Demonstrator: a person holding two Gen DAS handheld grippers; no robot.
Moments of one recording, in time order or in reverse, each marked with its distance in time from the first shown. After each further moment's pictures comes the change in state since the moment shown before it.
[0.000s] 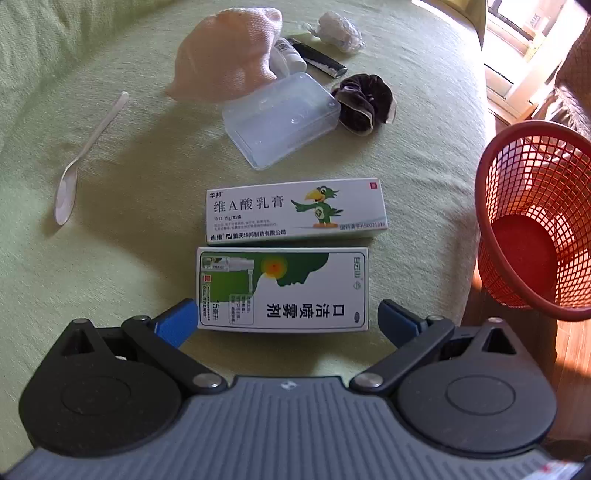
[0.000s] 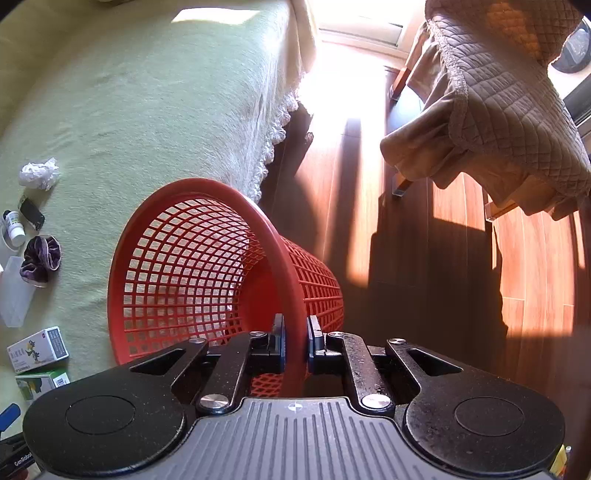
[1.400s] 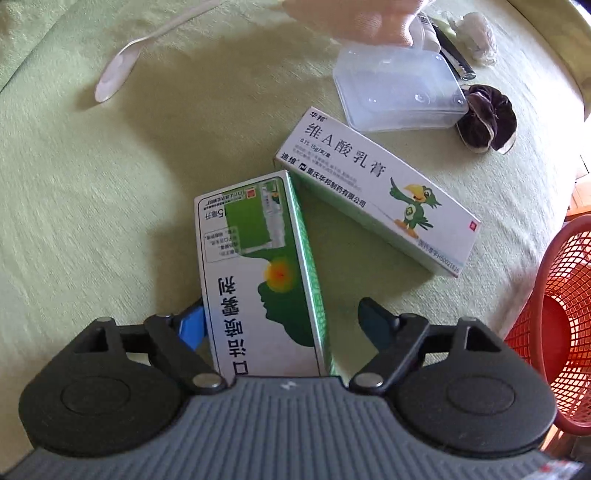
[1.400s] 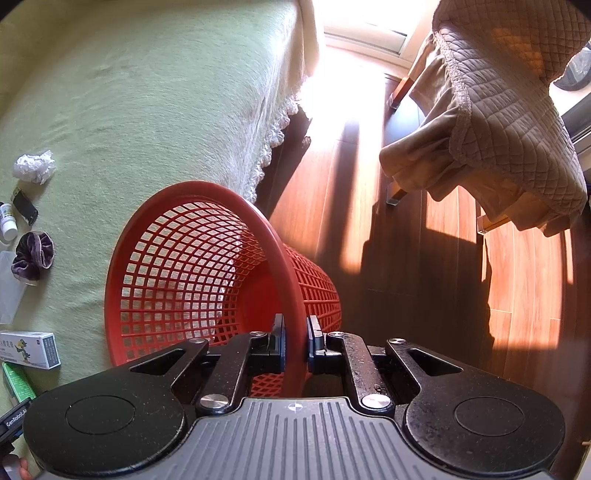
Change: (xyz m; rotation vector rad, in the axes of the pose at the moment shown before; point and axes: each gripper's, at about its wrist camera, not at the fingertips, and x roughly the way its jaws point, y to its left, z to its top) left arm 0.036 0.024 -0.012 -0.451 0.105 0.078; right arm 0.002 0.010 0.009 -0.052 -0.012 -0.039
